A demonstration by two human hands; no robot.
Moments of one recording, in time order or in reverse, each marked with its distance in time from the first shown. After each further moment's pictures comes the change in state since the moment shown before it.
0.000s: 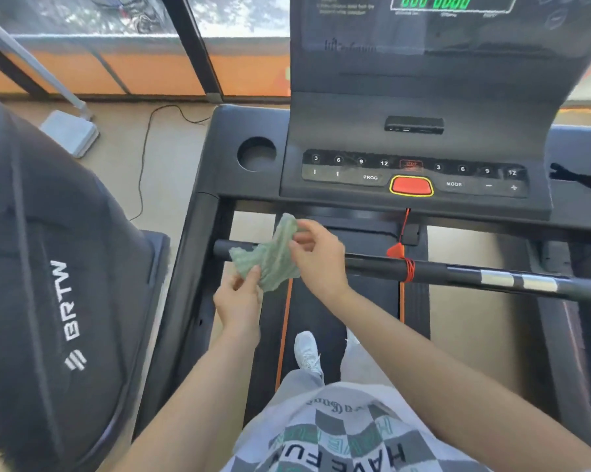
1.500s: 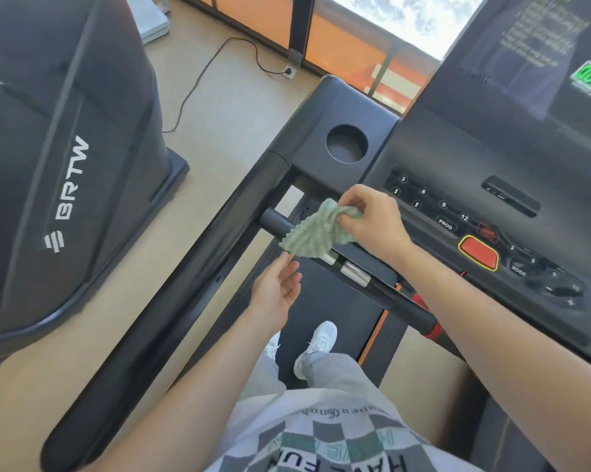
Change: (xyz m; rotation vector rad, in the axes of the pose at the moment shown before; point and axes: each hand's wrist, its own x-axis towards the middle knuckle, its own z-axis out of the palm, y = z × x) left_hand 0.019 -0.034 0.009 -0.710 -0.106 -0.539; right_hand 0.085 -0.060 -0.004 -0.604 -0.412 -0.388
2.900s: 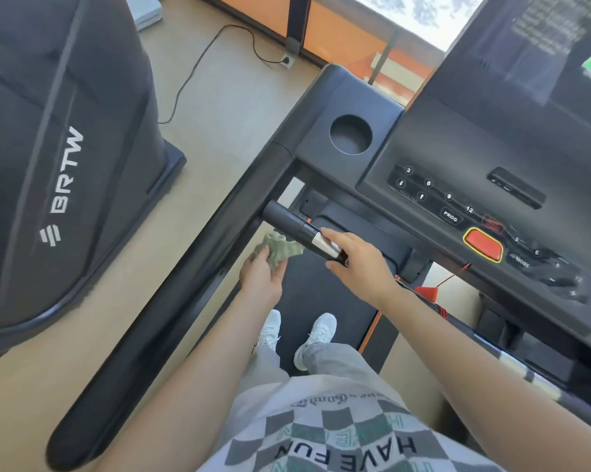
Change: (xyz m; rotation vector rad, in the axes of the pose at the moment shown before) left_hand 0.029 0.018 -0.007 -0.298 0.169 0.065; right_hand -0.056 0.045 0.057 -0.215 -0.216 -0.040
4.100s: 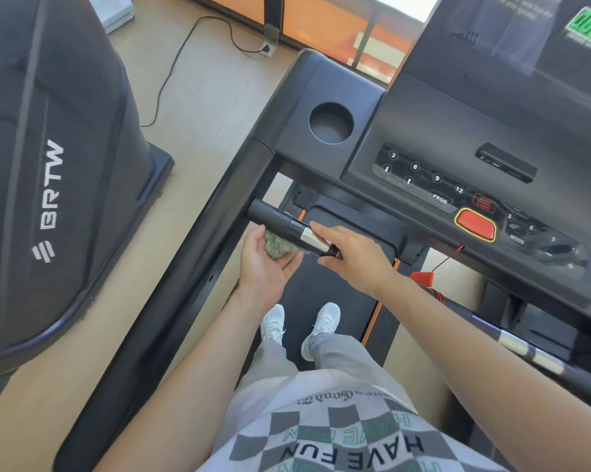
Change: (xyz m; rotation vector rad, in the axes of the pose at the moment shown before) left_hand -0.027 0.007 0.016 0.222 -0.390 -0.056; right_hand 0.003 0.012 -0.004 -0.096 -0.049 -0.019
